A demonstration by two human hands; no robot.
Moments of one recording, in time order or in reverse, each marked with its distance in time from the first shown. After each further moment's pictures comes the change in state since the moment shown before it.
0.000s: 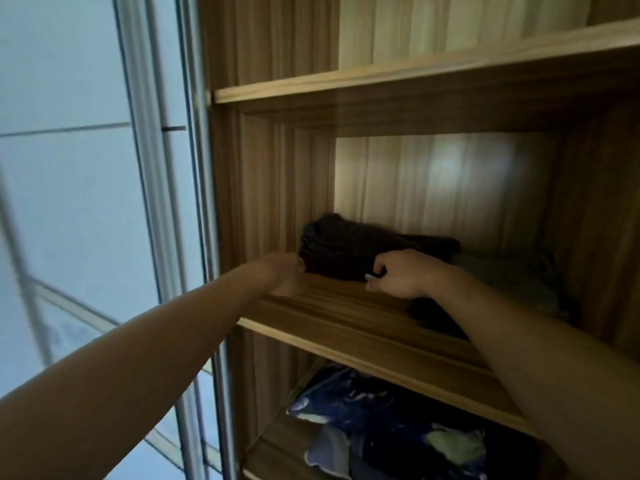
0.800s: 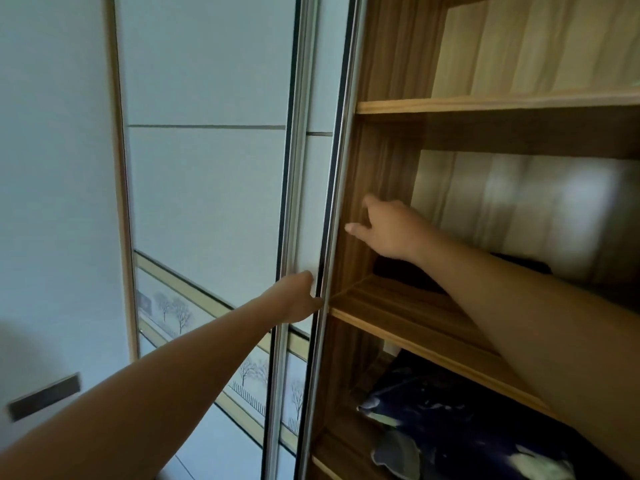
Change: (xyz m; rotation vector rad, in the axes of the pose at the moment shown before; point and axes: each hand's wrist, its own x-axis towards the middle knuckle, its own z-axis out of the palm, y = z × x) left_hand -0.074 -0.159 0.031 -0.203 0.227 -0.079; right_hand 0.014 -0.220 -0.037 0.001 0.425 -0.288
